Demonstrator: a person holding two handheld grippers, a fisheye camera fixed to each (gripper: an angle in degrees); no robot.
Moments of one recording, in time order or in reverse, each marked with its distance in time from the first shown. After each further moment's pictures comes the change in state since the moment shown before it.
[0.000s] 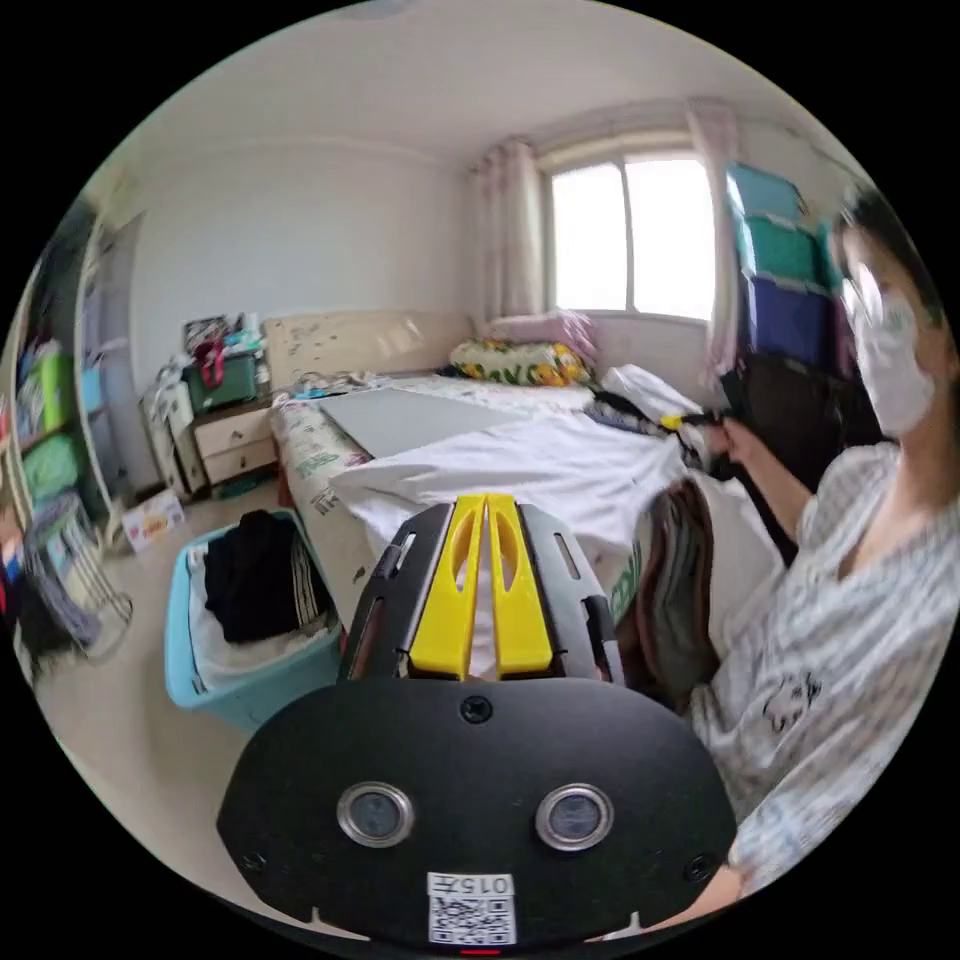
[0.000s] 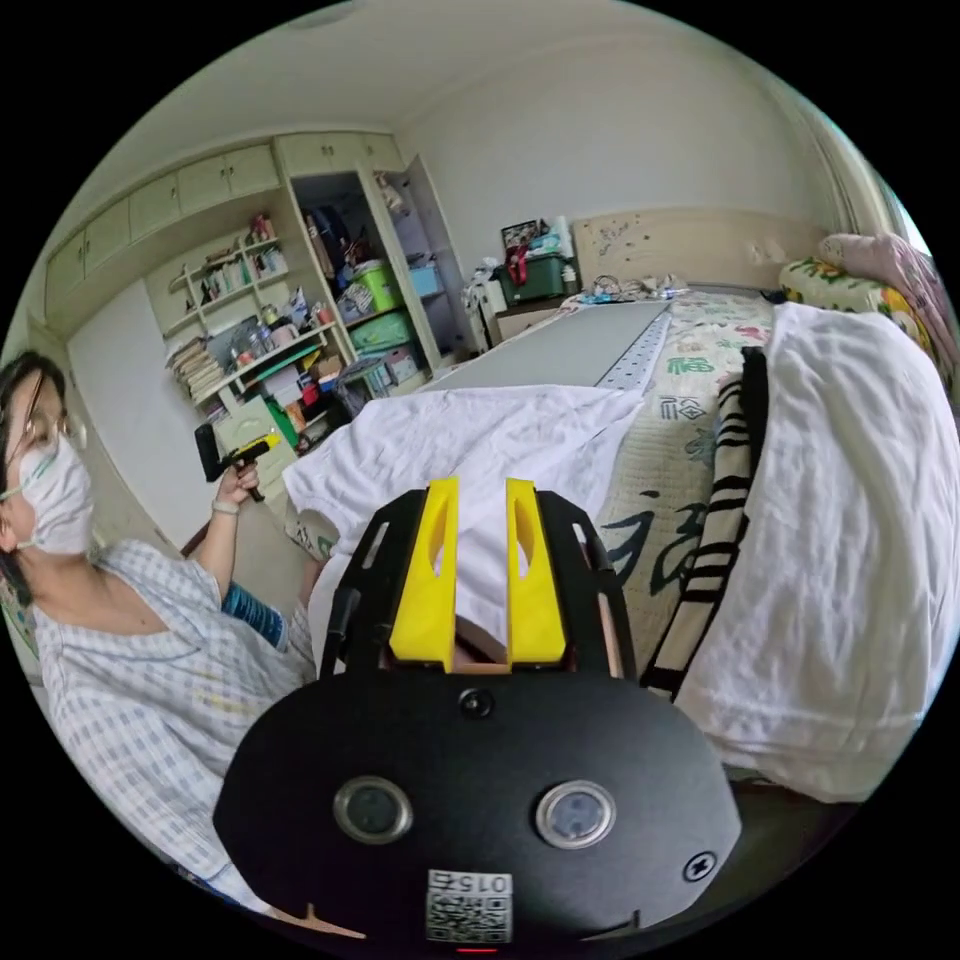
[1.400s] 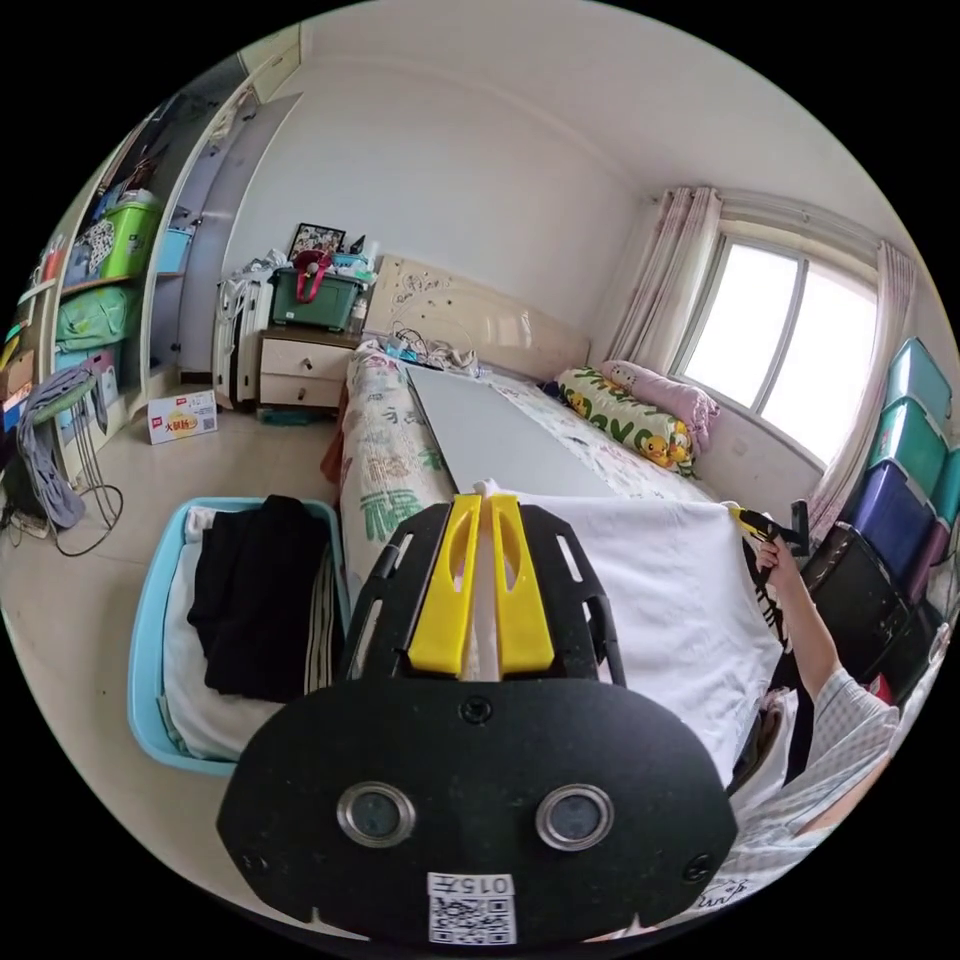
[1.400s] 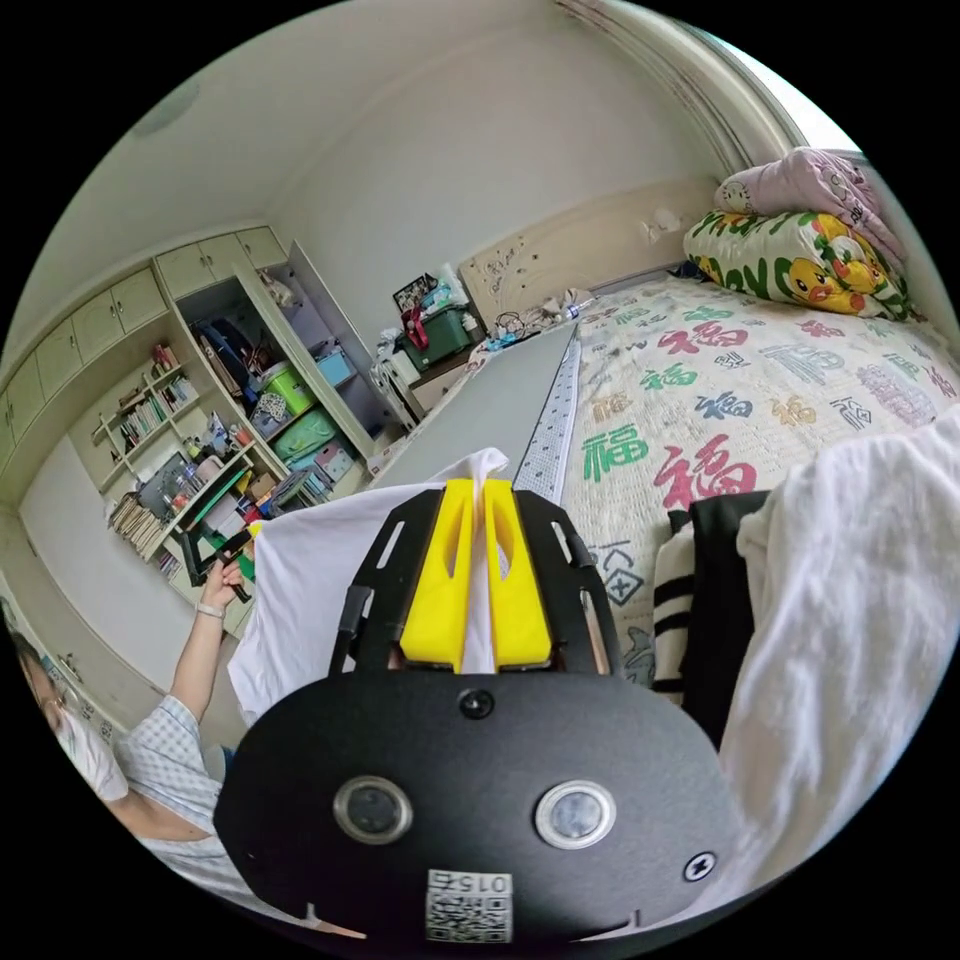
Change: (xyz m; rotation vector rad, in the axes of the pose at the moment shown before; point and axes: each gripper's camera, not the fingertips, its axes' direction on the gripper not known) left arm -0.269 -0.044 0.181 -0.030 -0.087 -0.304; right arm 0.144 -0.326 0.013 0.136 0.103 0.265
